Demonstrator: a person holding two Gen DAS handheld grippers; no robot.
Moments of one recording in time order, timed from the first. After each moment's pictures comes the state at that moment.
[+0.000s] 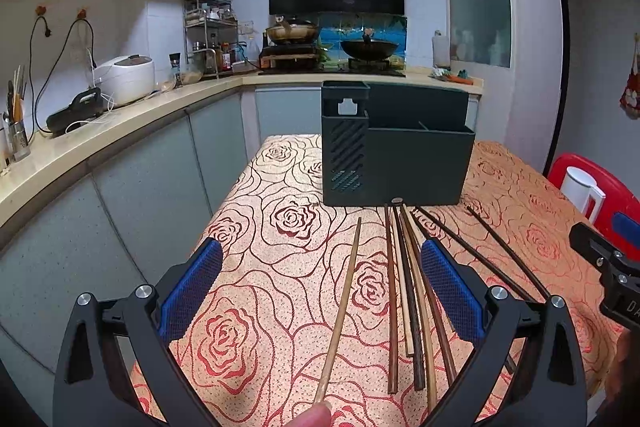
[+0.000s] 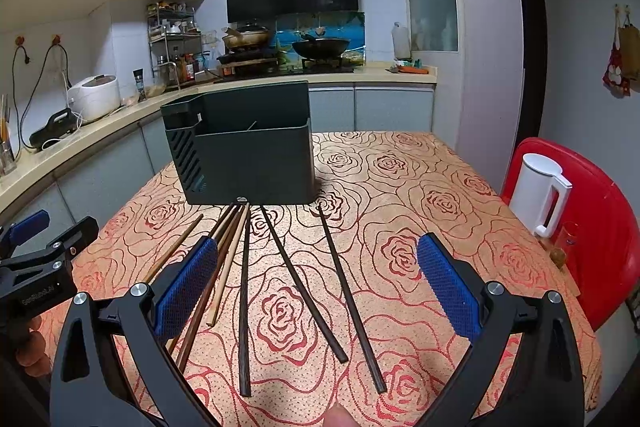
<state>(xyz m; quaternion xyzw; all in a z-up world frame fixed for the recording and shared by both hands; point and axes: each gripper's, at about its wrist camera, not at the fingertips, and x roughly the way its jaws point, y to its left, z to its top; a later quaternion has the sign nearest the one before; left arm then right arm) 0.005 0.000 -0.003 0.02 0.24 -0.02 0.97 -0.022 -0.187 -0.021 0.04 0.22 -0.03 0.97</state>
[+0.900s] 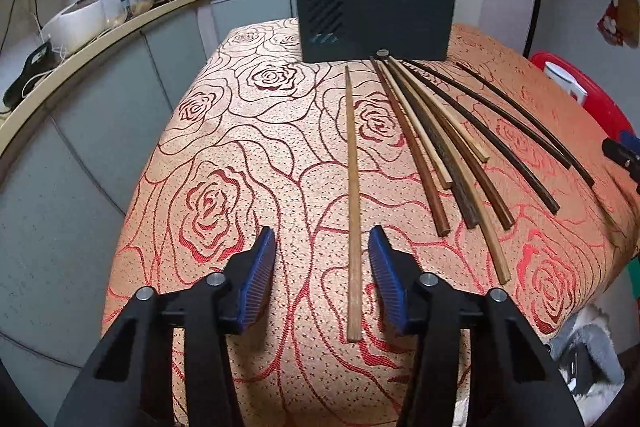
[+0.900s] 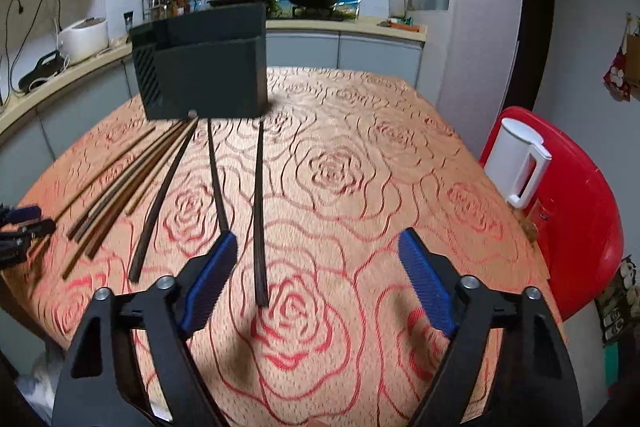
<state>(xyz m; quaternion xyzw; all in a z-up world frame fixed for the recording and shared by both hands) -0.011 0.025 -0.082 0.07 0.40 -0.09 0.91 -0.048 -0.244 -0.075 -0.01 0.31 -0.04 0.95</state>
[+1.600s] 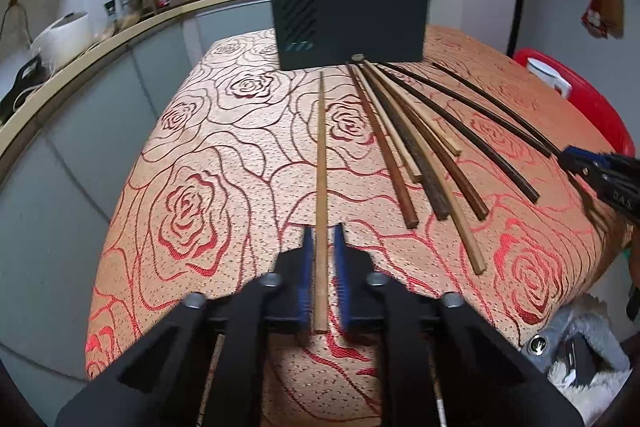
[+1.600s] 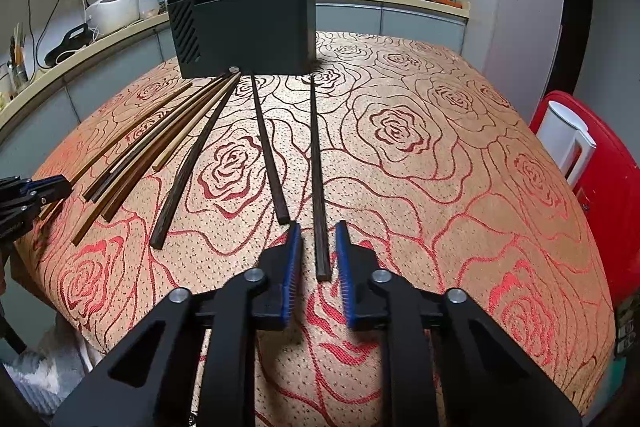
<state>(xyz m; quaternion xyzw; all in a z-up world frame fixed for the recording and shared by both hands) -0.023 0.013 -0.084 0.08 0.38 -0.12 0.91 -0.033 -0.221 -0.103 -0.01 0.36 0.03 0.93</state>
